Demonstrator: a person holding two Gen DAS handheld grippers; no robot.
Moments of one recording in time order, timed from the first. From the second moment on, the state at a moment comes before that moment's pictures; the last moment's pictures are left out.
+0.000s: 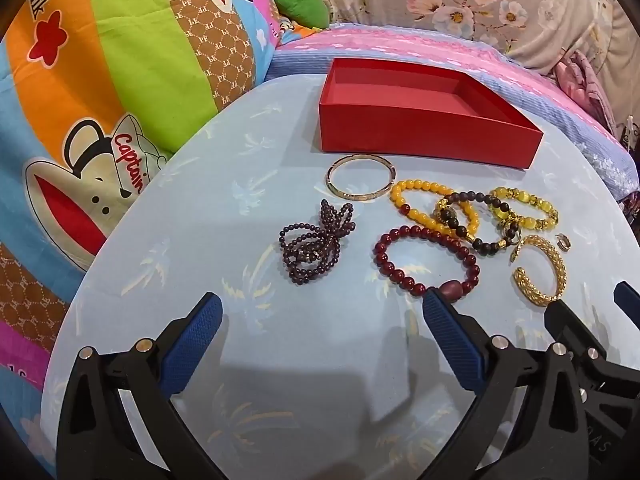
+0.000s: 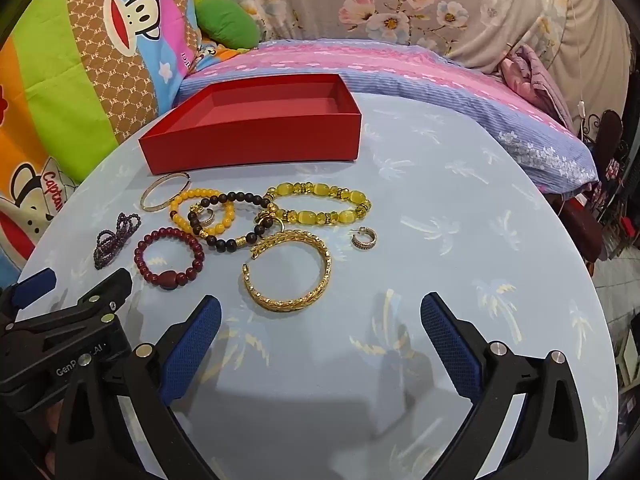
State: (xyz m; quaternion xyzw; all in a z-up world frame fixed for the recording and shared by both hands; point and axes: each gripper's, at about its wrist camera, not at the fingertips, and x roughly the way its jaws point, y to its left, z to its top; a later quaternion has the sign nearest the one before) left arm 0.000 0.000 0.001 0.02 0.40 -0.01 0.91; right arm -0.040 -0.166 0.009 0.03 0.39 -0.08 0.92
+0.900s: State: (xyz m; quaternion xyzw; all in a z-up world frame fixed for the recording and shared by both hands) left arm -0.008 0.001 0.001 0.03 0.41 -0.01 0.91; right arm -0.047 -0.164 0.012 0.01 0.39 -0.09 0.92
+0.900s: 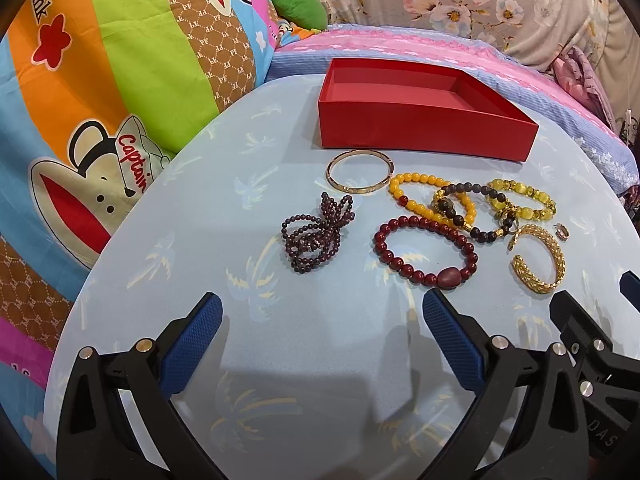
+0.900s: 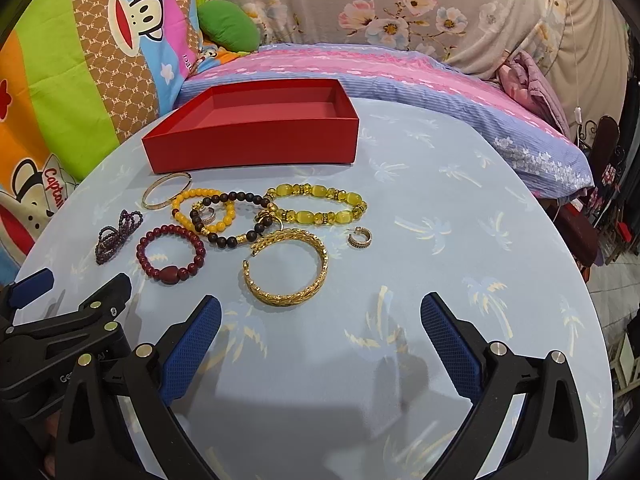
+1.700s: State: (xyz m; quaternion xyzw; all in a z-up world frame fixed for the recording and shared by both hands) left arm -0.008 0.001 0.000 0.03 0.41 -0.01 0.91; right arm -0.046 -0.162 0.011 0.01 0.39 -0.09 0.92
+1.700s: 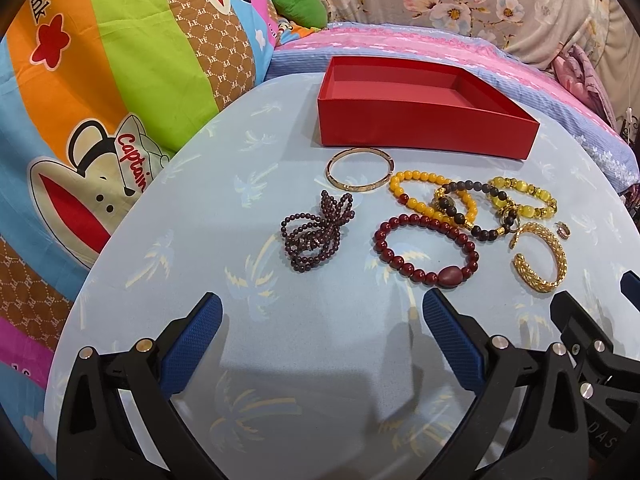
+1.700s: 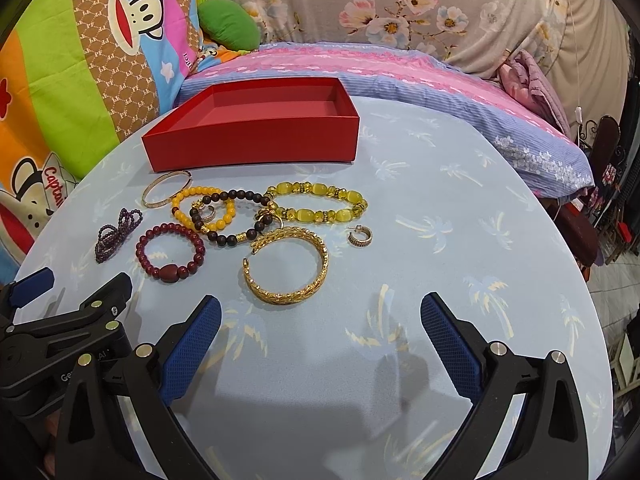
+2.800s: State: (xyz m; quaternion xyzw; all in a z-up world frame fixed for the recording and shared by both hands) left arm -0.007 -0.001 -0.001 0.04 0.41 -0.01 0.91; right arm -0.047 -0.165 0.010 0.02 0.39 -0.09 0.92
